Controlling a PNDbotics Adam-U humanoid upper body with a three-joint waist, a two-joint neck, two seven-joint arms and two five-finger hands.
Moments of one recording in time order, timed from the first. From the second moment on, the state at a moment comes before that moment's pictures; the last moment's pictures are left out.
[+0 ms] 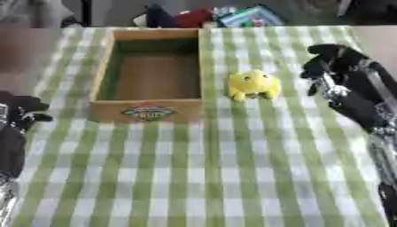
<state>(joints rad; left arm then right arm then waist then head) -0.20 0.24 -0.07 -1.73 0.23 -0.14 0.17 -0.27 -0.47 -0.07 -1.83 -0.07 -0.09 0.22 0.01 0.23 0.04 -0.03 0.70</state>
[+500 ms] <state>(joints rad) -0.19 0.24 -0.07 -1.73 0.23 -0.14 0.17 -0.35 -0.66 -0.04 -1.72 -0.04 -0.15 0.29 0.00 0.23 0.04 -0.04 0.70</state>
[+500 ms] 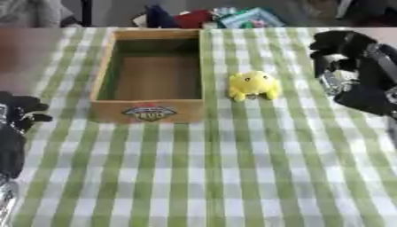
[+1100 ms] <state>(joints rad) -0.19 0.24 -0.08 -1.73 0.24 -0.14 0.16 -0.66 -0.76 0.06 -1.31 0.17 -0.33 0.42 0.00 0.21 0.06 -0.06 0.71</state>
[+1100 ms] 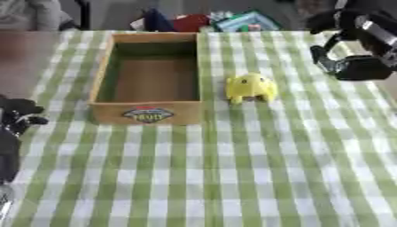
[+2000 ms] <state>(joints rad) -0.19 0.24 -0.11 -1.73 0.25 -0.13 0.14 -0.89 -0.58 0.07 -0.80 0.59 -0.45 0.39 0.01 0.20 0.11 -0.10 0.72</state>
